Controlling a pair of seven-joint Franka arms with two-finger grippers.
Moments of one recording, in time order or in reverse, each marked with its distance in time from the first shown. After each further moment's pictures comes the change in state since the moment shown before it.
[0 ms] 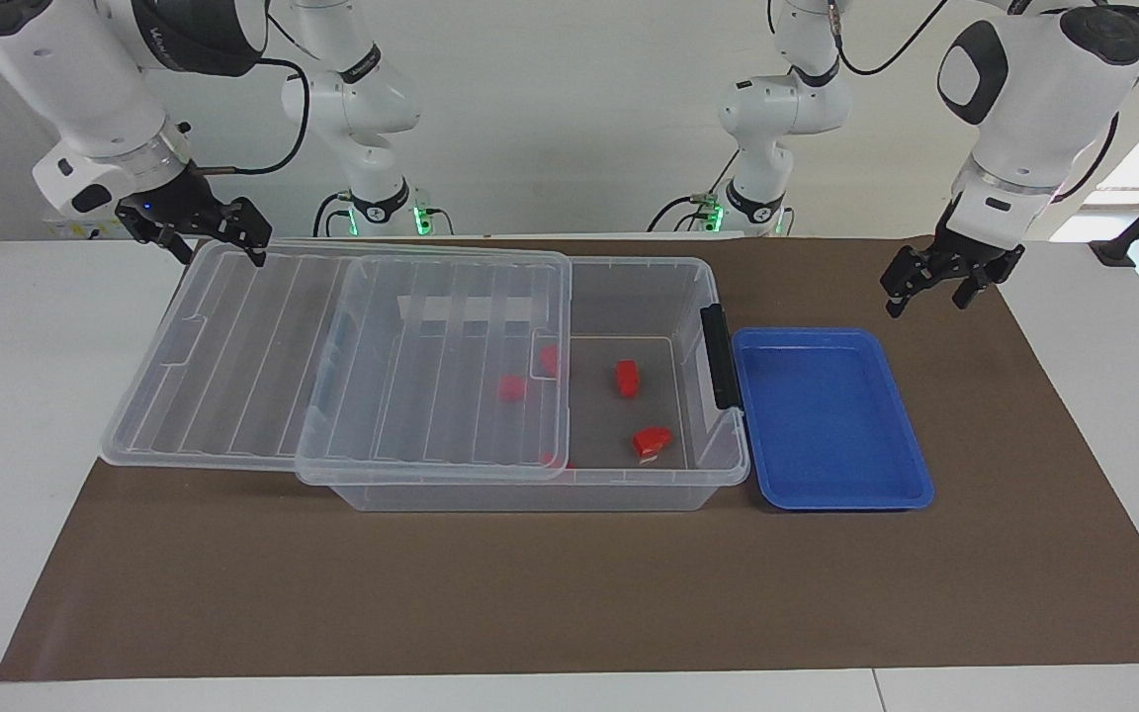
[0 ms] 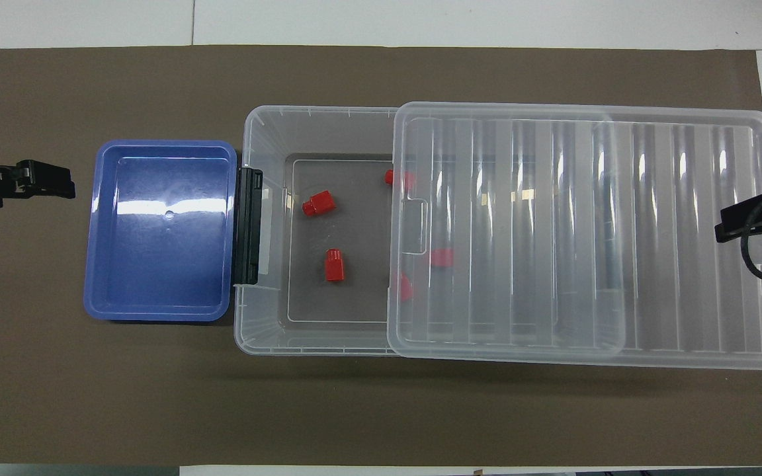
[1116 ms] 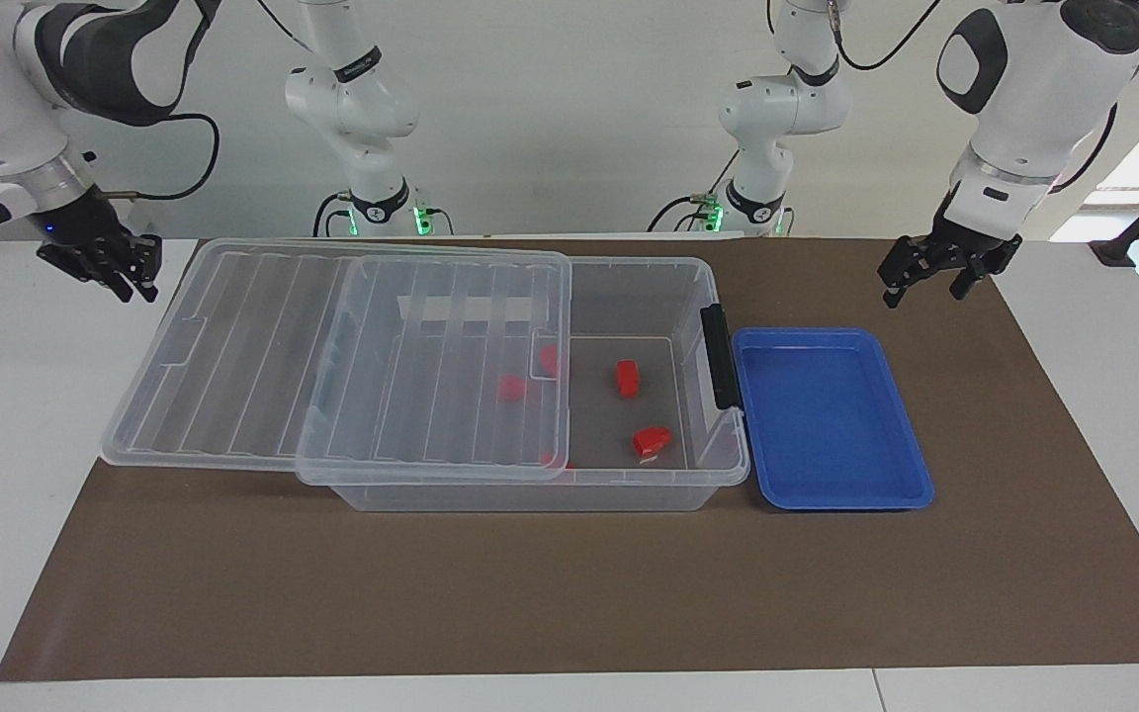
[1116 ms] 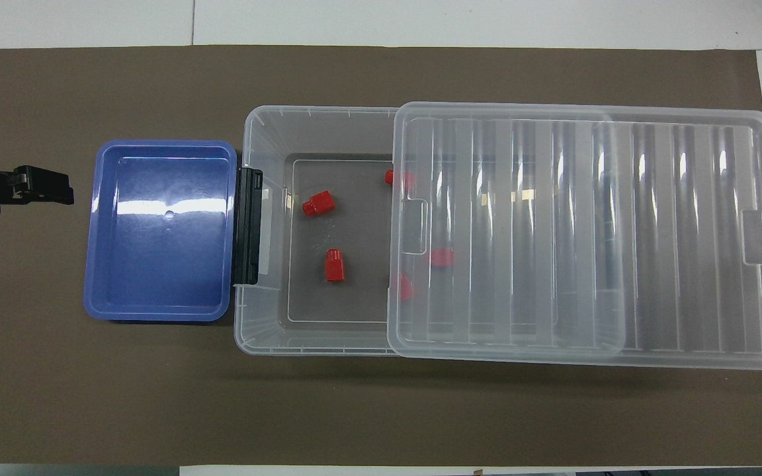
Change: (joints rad) left arm 0.000 -0.014 -0.005 0.000 -0.003 -0.023 0.000; right arm -0.264 -0.054 -0.018 -0.248 0.000 0.363 -0.339
